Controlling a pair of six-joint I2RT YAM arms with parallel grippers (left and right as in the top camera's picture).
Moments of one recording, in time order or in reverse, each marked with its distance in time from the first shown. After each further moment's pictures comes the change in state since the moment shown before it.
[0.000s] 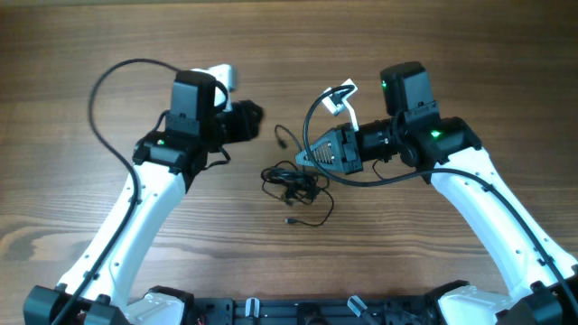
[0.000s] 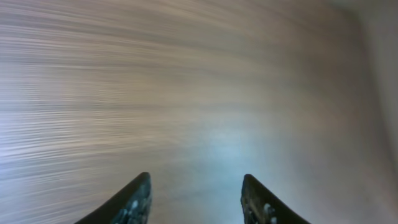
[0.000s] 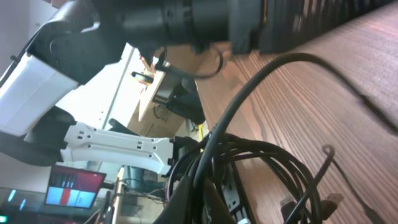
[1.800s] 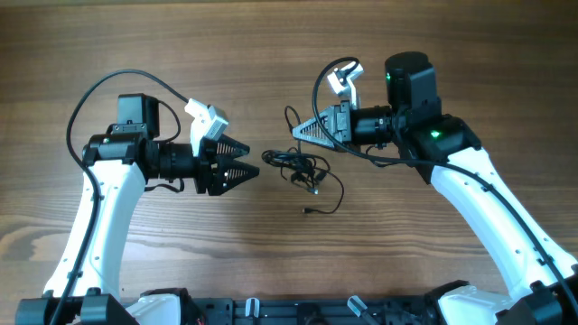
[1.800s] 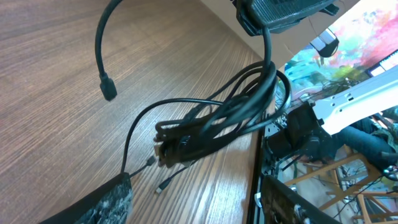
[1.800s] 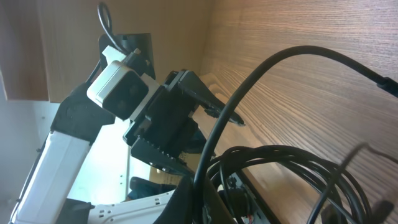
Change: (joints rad) left arm 0.303 0.001 0.000 -0.568 0.942 1.191; right arm 0.000 0.000 -0.003 0.230 0.166 0.553
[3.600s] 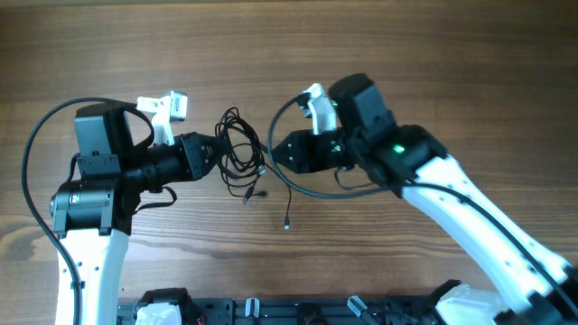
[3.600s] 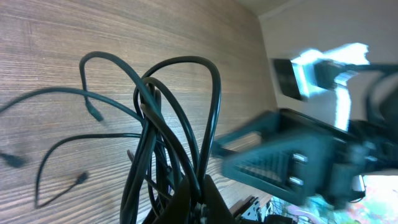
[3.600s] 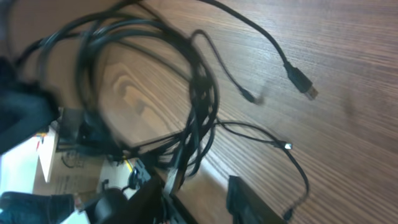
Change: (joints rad) left arm 0.013 -0.322 0.024 0.161 -0.347 -1.038; right arm 0.249 0.040 0.098 -0.245 0.500 -0.234
